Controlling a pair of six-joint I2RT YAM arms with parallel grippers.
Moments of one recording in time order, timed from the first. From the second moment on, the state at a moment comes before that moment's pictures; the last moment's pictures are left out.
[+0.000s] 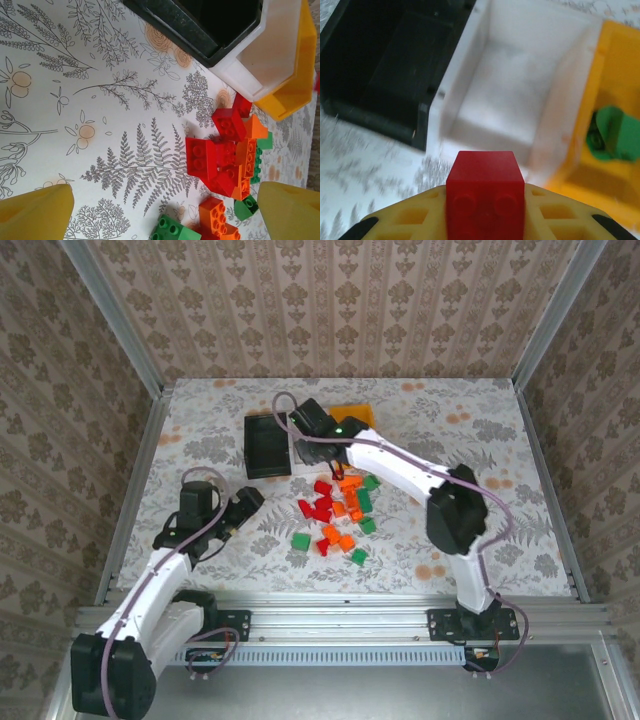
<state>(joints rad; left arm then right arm) -0.21 0.85 0.44 -0.35 0.35 -0.85 0.74 2.12 1.93 -0.75 0.26 0.24</state>
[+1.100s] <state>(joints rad) -0.21 0.81 0.42 -0.38 0.41 -0.84 0.89 1.92 1.59 -0.74 0.17 0.31</state>
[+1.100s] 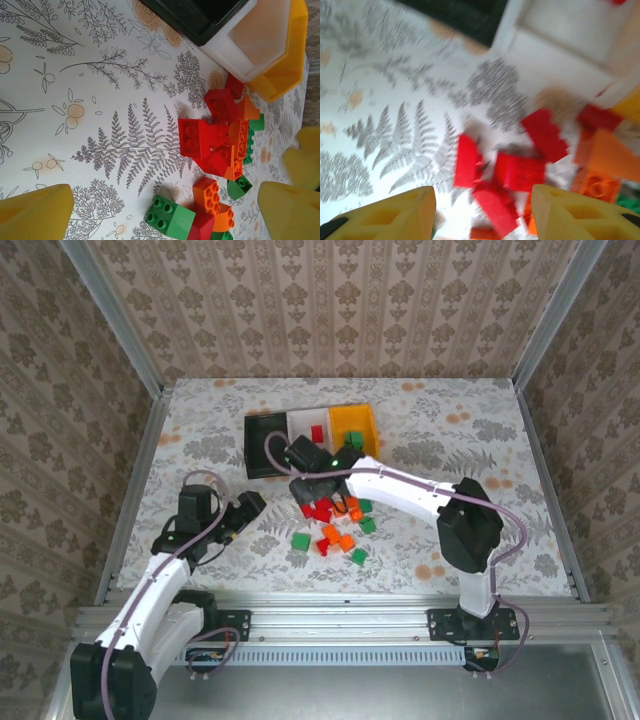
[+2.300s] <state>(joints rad) -0.32 0.84 0.37 -0.22 0.39 -0.95 0.84 2.04 1.75 -0.70 0.23 0.30</state>
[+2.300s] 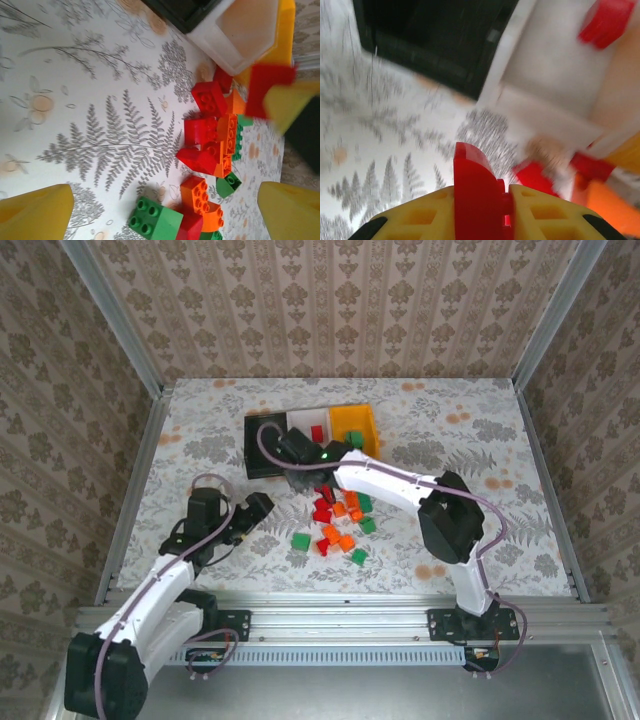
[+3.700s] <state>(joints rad) -0.49 1.00 0.36 -0.11 0.32 -0.96 0.80 1.85 1.44 -0.68 0.20 0.34</state>
